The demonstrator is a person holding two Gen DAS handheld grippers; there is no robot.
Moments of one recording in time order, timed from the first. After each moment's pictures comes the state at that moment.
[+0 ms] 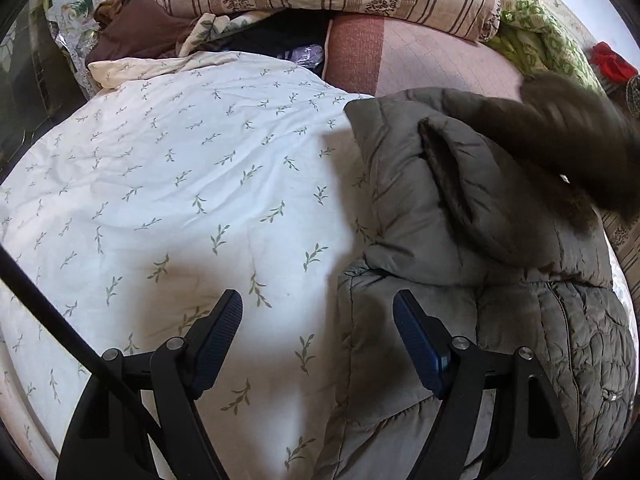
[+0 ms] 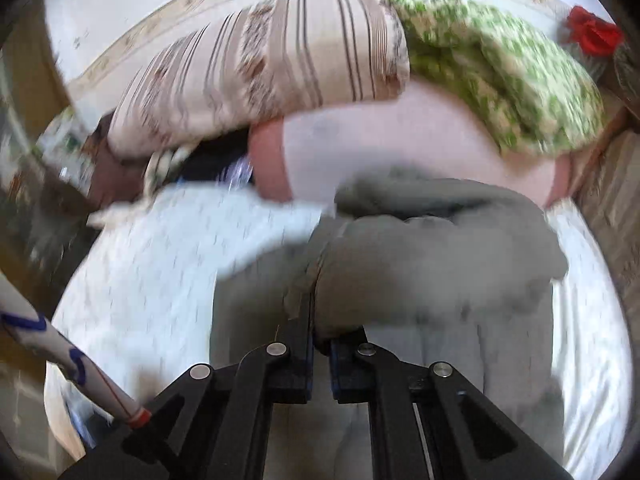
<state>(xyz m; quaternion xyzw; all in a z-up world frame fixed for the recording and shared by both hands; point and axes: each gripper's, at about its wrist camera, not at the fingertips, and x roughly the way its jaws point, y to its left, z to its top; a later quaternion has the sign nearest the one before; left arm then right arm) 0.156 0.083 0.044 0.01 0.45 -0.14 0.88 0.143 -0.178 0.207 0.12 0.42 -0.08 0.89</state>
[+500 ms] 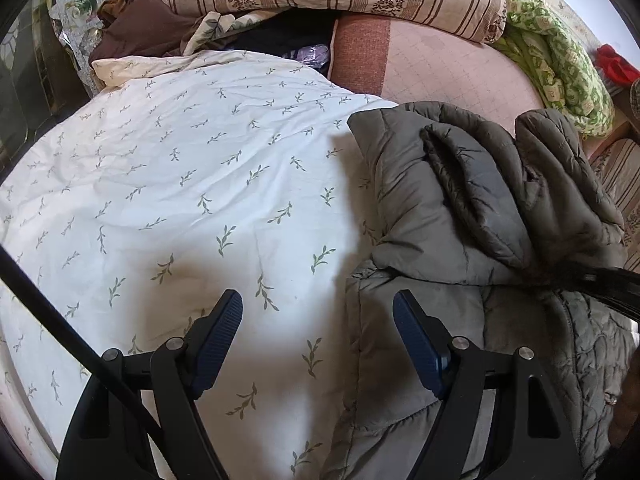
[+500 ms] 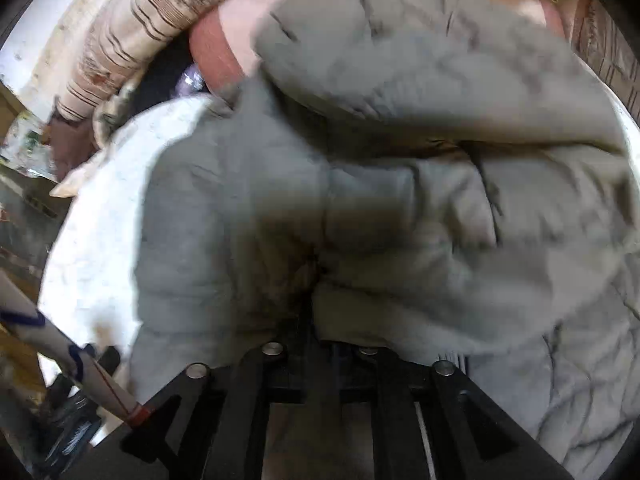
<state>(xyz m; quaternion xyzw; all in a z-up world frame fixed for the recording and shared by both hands) 0.159 0.085 0.044 0.00 0.45 -0.14 0.88 0.117 -0.184 0.059 0.24 0.49 -0.09 0.84</state>
